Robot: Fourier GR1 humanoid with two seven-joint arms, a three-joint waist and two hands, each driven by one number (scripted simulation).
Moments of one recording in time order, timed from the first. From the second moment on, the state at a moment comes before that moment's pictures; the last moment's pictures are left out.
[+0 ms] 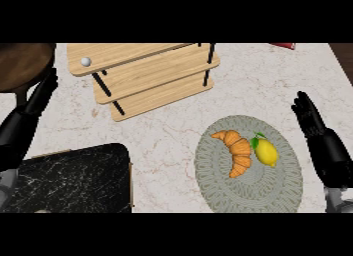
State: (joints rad) left arm -0.18 0.60 -0.20 -1.63 0.05 0.18 -0.02; right arm -0.06 -0.48 0.23 -1.61 -0.23 -0.24 -0.09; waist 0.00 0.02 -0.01
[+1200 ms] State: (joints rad) left arm -0.03 0.38 -0.26 -1.38 0.15 0.09 0.02; right arm -0.03 -0.61 0.22 -1.75 -0.07 -0.27 0.29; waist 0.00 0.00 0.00
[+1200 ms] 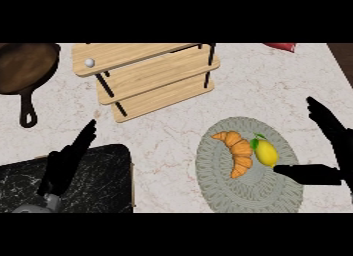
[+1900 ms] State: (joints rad) left arm -0.06 0.36 -0.27 -1.36 0.12 0.08 0.03; right arm -0.35 -0.75 0.58 -1.81 0.38 0.01 1.04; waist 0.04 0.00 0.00
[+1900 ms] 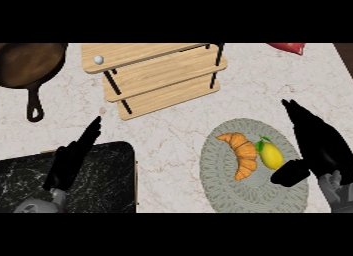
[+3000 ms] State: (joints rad) left arm -0.05 0.34 -0.23 -1.36 0.11 0.07 0.04; right arm -0.55 -0.29 0.69 -1.41 0.57 0.12 1.19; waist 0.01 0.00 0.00
